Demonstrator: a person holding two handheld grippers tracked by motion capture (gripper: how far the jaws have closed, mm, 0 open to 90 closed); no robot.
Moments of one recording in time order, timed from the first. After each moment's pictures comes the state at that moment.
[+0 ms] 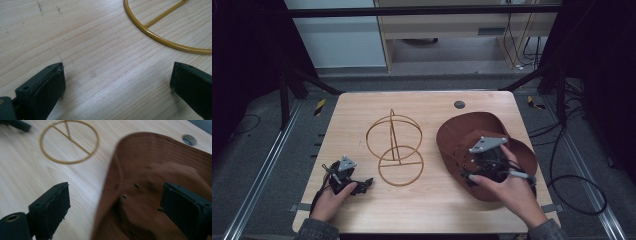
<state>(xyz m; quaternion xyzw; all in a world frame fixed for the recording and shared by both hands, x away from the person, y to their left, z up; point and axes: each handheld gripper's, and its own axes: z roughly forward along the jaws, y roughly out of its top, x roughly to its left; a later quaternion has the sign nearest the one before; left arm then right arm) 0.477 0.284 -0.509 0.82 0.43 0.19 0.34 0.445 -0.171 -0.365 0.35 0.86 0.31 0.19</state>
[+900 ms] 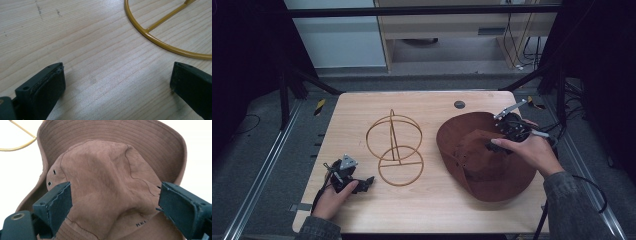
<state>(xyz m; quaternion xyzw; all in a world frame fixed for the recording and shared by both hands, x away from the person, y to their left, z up) 0.482 0.281 -0.509 0.82 0.43 0.19 0.34 0.539 -0.238 -0.356 0.41 0.87 0.24 0.14</state>
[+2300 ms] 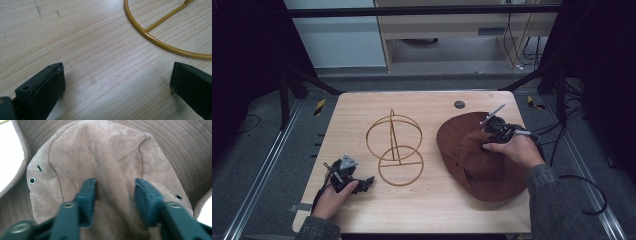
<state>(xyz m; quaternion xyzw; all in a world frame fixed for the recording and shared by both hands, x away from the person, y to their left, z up) 0.483 0.281 -0.509 0.82 0.43 0.19 0.34 0.565 -0.219 -0.395 0.38 0.90 0.18 0.11</state>
